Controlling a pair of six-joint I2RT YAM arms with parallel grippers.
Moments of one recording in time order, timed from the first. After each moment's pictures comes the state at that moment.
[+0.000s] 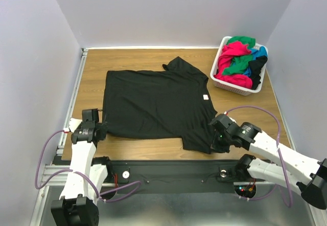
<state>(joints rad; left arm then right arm) 0.09 0.72 0.49 -0.78 -0.21 -1.26 0.79 0.86 0.60 -0.96 0.05 1.11</state>
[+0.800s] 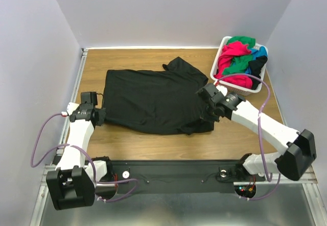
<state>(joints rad) 0.09 0.99 0.70 -0.72 -0.25 -1.23 0.71 1.28 1.08 -0.96 0.30 0.97</state>
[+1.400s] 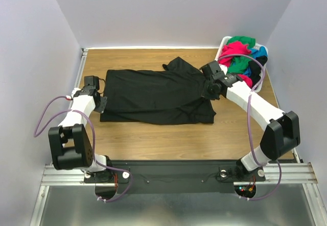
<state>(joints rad) 0.10 1.40 0.92 -0.64 -0.25 -1.15 0.48 1.53 1.31 -0.83 0.31 0.72</state>
